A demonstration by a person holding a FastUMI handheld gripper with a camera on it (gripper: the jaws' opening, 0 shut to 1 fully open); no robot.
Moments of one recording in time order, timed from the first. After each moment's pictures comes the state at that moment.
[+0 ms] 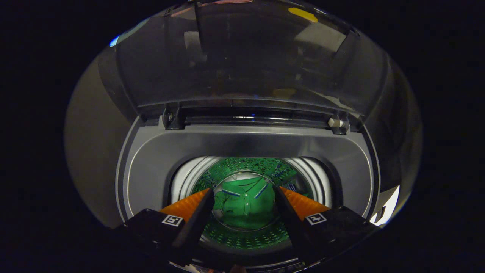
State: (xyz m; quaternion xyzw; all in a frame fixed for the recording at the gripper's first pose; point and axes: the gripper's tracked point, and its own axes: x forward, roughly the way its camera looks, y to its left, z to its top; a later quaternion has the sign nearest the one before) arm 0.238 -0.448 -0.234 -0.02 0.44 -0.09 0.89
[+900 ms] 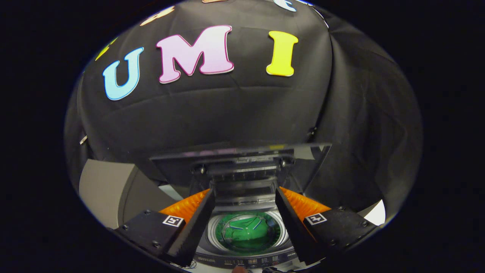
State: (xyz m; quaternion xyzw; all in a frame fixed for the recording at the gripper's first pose) arm 0.282 -0.446 0.060 0.01 0.27 -0.11 0.96
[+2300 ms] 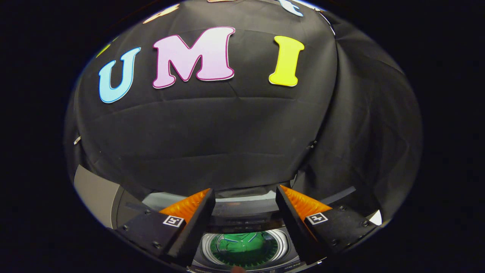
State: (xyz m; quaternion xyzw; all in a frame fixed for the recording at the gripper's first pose) arm 0.325 -0.454 0.040 -0.02 0.25 -0.12 0.96
